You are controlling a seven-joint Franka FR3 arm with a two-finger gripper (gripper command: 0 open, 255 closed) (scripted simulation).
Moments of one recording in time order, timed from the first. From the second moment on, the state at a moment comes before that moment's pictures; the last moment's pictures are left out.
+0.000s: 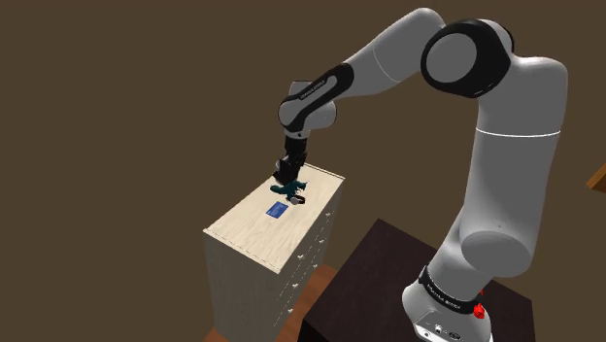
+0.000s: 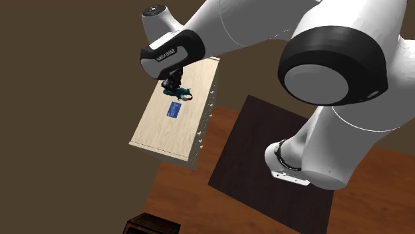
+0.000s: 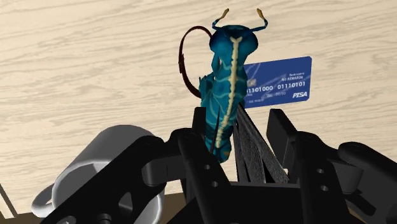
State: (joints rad) arm 0.00 0.31 -0.15 -2.06 0.17 2.28 -0.31
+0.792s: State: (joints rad) arm 0.01 0.22 -0.16 -2.01 0.14 2.15 -0.28
